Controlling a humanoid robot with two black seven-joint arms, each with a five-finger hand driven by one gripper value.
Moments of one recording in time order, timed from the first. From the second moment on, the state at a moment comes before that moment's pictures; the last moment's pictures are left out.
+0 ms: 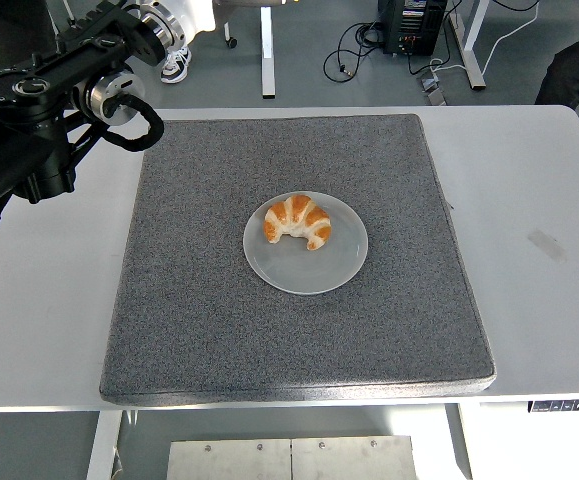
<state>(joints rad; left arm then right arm) -1.38 0.17 -0.25 -0.54 0.18 -0.22 -0.36 -0.11 0.00 0.03 0.12 -0.06 0.01 0.35</state>
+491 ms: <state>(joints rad) -1.25 0.20 -0.33 -0.45 0.09 -0.12 -0.36 -0.11 0.00 0.03 0.12 -0.06 0.01 0.35</state>
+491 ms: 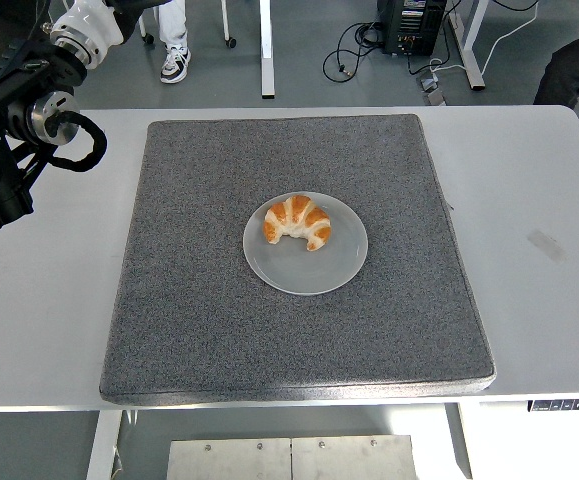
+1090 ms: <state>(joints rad) -1.16 0.11 -0.38 -0.36 -0.01 -0.06 -0.17 -0.11 0.00 0.03 0.12 -0.06 0.01 0.35</state>
